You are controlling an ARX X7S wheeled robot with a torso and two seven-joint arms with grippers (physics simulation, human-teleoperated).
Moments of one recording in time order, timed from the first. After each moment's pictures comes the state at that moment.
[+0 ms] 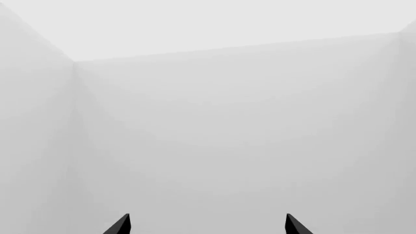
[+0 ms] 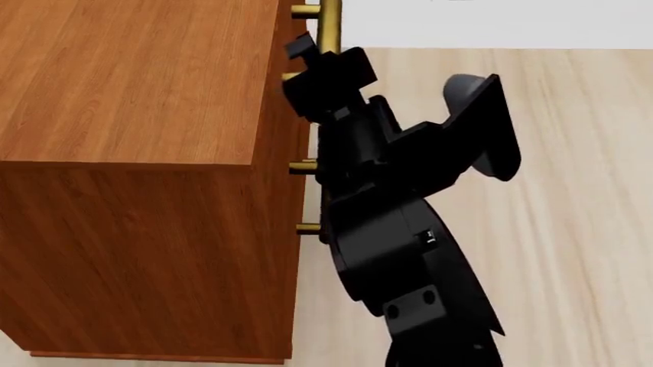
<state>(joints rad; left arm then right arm) -0.86 -0.58 0.03 0.85 -0.73 -0.79 -0.50 0.88 0.07 -0.30 0.04 1.51 0.14 0.74</state>
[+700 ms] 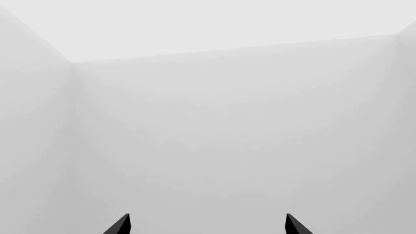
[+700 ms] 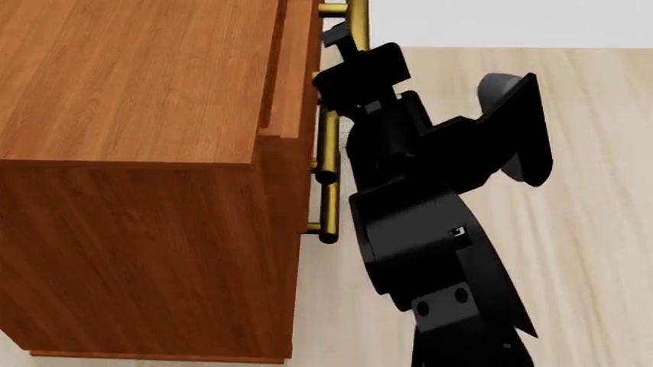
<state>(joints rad) -0.89 -0.58 0.05 0.84 -0.74 -0.79 -0.51 0.89 0.13 -0.31 0.00 1.57 0.09 0.82</state>
